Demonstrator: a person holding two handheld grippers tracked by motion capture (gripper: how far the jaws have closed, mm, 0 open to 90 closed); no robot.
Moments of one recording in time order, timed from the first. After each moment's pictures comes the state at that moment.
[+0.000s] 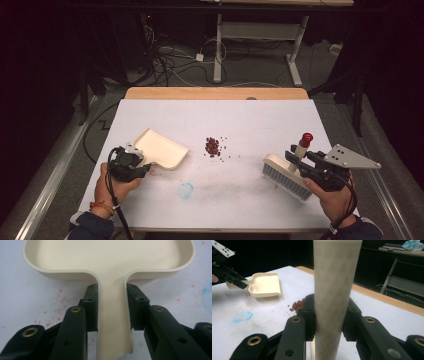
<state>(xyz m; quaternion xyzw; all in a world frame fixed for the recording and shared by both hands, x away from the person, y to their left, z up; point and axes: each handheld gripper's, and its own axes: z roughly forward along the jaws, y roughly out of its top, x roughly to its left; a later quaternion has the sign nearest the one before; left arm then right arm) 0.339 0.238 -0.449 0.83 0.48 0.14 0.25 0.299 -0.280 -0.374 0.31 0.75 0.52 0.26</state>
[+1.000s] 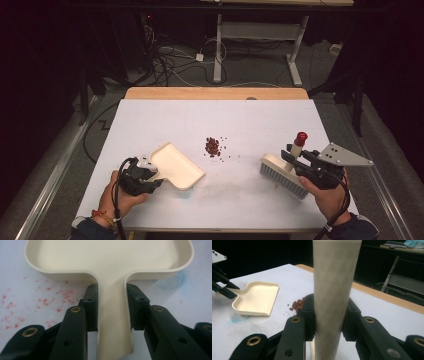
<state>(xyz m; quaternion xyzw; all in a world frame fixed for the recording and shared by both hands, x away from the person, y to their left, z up) 0.316 0.210 -0.452 0.88 0.39 0.09 0.24 0.305 -0.272 -0.378 0.31 0.75 0.52 0.26</state>
